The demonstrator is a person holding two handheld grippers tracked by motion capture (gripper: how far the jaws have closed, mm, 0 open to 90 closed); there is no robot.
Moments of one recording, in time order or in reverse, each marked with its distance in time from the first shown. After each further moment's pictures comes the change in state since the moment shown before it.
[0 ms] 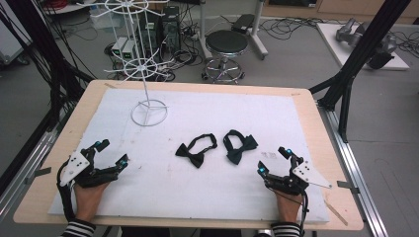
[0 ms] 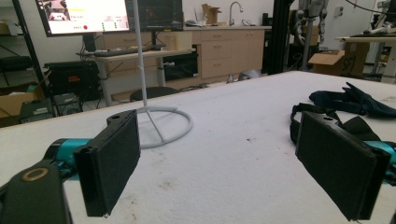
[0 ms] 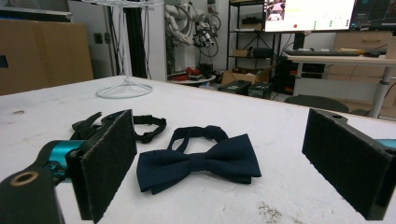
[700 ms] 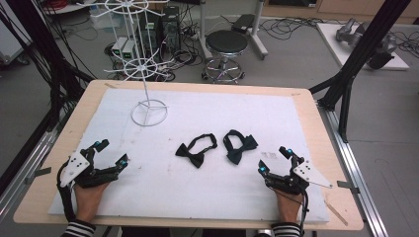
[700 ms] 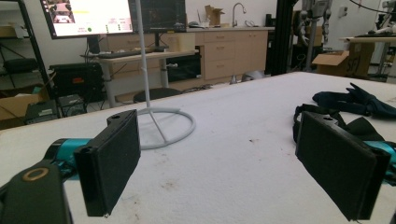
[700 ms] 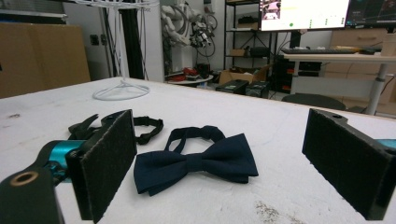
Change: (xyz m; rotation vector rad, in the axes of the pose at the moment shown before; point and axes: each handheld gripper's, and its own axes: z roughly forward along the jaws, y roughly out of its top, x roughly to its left) left arm -0.001 0.000 -0.001 -0.009 0.016 0.007; right arm -0.001 0.000 0.000 0.001 -0.018 0.025
